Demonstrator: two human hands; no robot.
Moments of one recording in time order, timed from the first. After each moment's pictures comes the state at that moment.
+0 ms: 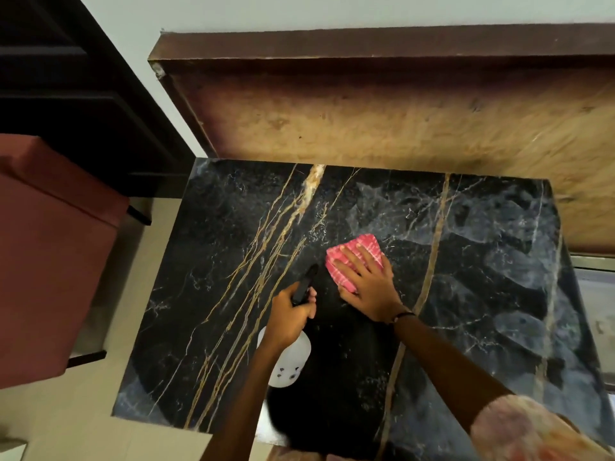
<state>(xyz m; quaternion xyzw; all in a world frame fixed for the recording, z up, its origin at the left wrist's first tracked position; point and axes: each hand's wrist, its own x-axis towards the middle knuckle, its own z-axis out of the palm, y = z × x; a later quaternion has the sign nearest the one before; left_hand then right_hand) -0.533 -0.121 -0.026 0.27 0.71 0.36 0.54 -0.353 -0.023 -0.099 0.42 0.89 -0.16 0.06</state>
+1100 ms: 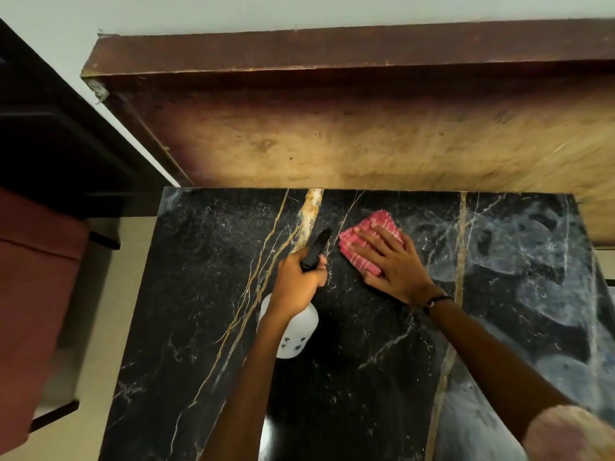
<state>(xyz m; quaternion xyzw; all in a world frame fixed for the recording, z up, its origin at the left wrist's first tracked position) -0.582 0.038 -0.042 0.34 0.68 0.34 0.55 -0.359 0.112 -0.123 0.40 0.91 -0.09 0.02</state>
